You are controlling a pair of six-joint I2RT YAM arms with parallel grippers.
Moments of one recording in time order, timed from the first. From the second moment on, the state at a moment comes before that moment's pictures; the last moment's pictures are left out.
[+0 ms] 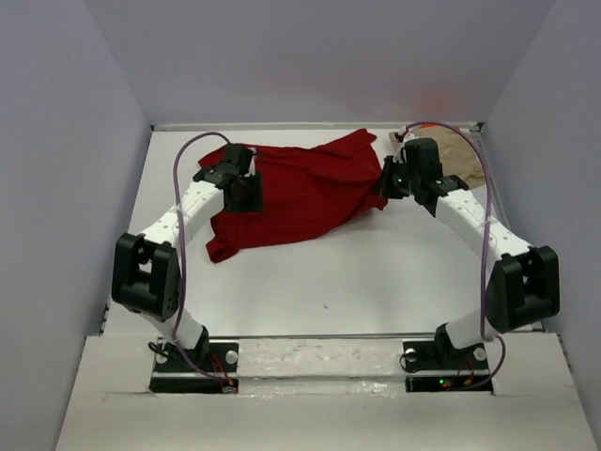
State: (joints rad) left arm -0.33 1.61 1.28 -0.66 -0.05 -0.31; right arm 0.28 1.51 1.20 -0.32 -0.18 0.35
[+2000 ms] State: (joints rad) left arm -0.39 1.74 1.43 -0.69 -0.09 -0.28; right arm 0.20 1.66 1.31 -0.50 -0.07 0.32
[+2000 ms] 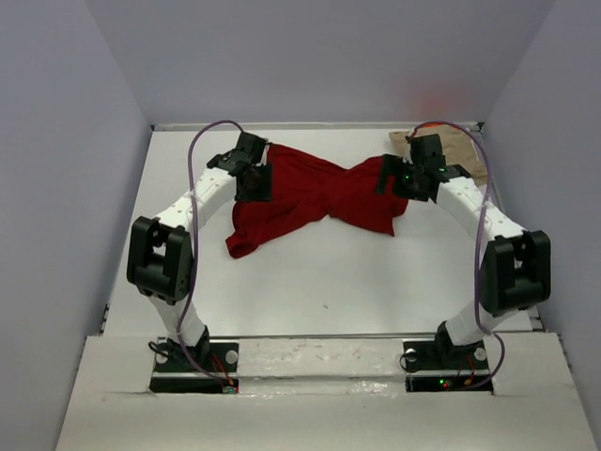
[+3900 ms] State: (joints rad) left arm -0.25 1.84 1.43 -0.60 0.14 -0.30; right arm 0.11 1.55 0.85 -0.17 -0.27 0.44
